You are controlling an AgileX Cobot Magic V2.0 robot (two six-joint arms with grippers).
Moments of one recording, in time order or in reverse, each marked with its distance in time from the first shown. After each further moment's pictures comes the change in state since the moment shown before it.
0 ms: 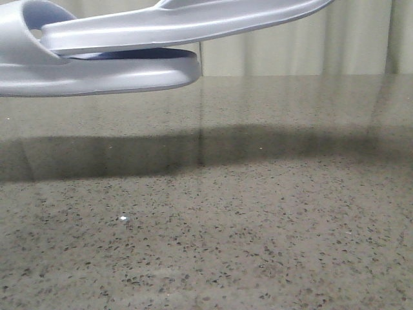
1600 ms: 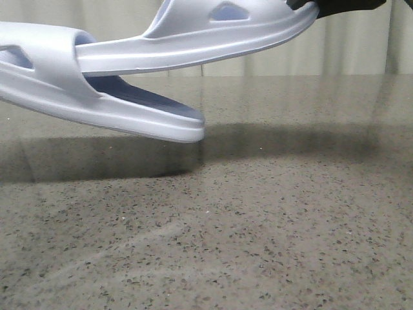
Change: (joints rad) left arm 0.000 0.002 0.003 -0.175 0.135 0.035; right arm 0.042 0.075 0.000 0.040 -0.067 -0.216
